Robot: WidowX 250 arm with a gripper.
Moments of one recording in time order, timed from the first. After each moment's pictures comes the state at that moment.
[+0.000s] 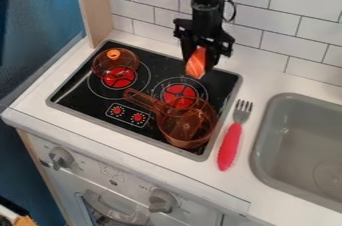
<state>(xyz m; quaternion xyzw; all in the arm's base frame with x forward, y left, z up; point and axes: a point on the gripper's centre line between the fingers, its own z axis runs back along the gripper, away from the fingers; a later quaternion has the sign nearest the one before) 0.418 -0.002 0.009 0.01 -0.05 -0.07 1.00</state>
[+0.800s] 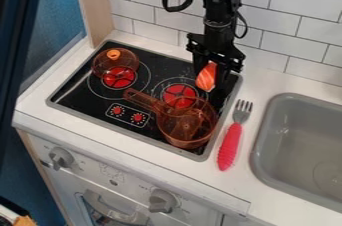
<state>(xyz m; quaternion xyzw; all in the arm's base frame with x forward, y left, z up) 0.423 -0.020 -0.009 0.00 -0.04 -0.11 0.99</state>
